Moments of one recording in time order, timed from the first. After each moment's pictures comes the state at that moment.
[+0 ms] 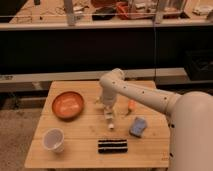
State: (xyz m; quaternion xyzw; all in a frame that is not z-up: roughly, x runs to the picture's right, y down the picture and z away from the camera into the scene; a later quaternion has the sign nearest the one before) arm -0.001 0.132 0.873 -0.28 -0.23 -0.42 0.83
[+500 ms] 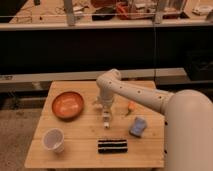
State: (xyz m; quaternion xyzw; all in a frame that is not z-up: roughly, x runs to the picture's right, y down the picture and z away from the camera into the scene) arm -0.008 0.137 0.882 -0.29 -0.23 -0.43 0.83
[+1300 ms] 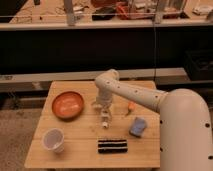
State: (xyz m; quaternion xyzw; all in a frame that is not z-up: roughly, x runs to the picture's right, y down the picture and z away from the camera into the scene) arm -0.015 0.141 0.889 -0.30 -0.23 -0.43 0.82
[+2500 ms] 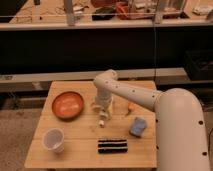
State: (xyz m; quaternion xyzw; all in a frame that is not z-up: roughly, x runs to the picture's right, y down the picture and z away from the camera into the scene) arm -0.024 0.144 0.896 -0.30 -0.25 -0.45 0.81
